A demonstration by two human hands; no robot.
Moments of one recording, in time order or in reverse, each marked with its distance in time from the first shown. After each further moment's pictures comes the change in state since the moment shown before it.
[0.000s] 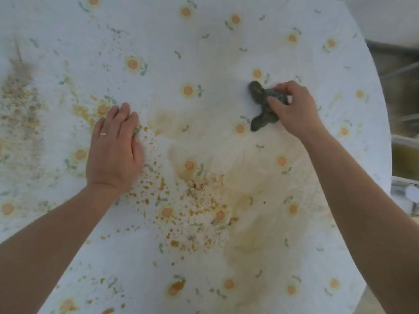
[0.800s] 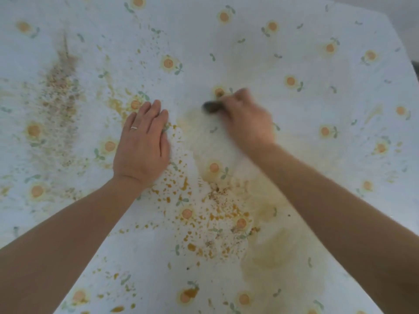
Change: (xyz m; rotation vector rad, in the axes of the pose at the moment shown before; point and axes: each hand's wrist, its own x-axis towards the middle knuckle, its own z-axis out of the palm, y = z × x) left_hand 0.000 -0.003 0.002 0.038 0.022 0.027; right_hand -0.035 -0.120 0.088 -0.180 0.023 -0.529
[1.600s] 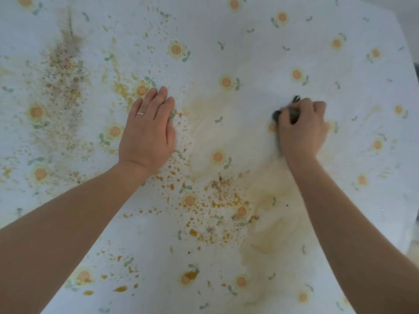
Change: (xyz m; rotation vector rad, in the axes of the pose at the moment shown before) left_hand -0.001 0.000 -0.003 -0.026 -0.016 -0.017; right_hand -0.049 0.053 -0.025 -0.114 0.168 0.583
